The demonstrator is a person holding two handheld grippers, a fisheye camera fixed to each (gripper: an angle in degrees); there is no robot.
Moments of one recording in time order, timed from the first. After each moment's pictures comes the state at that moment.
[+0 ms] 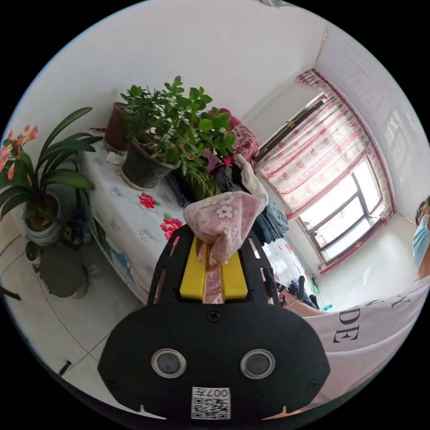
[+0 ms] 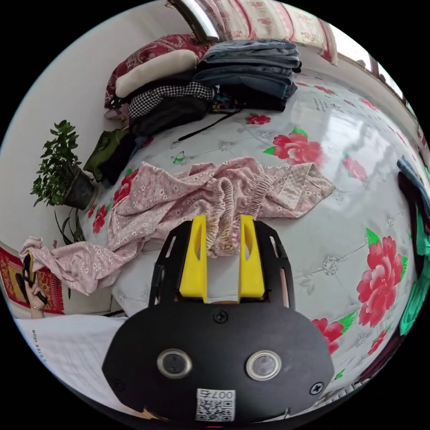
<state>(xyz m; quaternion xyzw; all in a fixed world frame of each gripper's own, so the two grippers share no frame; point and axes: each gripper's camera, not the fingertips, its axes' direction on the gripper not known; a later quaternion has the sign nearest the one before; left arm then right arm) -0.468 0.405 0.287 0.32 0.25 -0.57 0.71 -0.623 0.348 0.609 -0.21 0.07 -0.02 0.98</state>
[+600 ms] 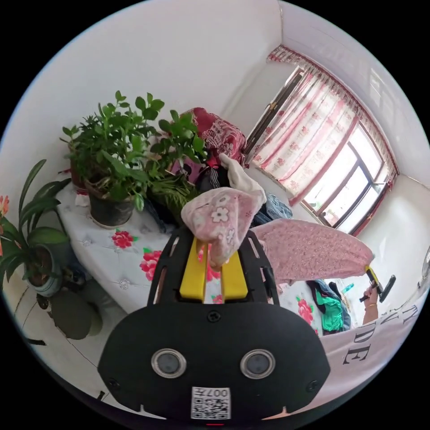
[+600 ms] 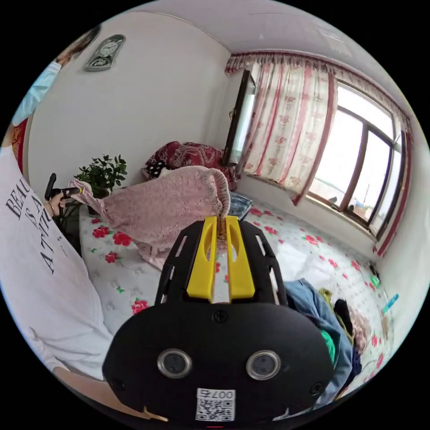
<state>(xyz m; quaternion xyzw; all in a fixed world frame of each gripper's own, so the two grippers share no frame) -0.468 0.224 0.271 0.34 0.25 -0.46 0.78 -0.657 0.256 0.196 0.11 0.13 -0.29 0.94</state>
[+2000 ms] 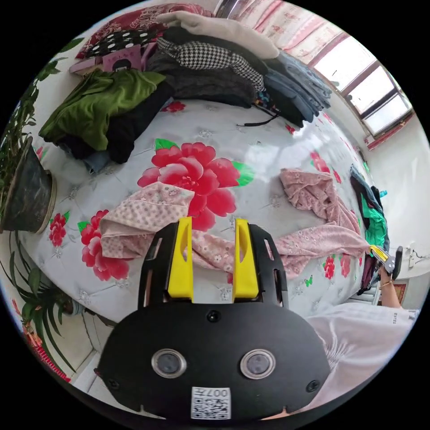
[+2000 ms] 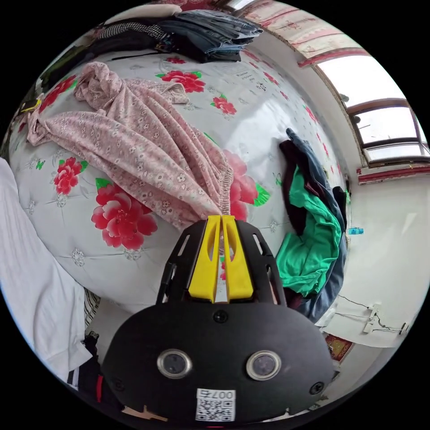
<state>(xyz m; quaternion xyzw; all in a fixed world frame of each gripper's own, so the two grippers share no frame) -0.364 -0.016 0.418 0.00 0.25 -0.26 0.93 -0.709 0.377 0.530 -0.32 0.38 -0.18 0.85</state>
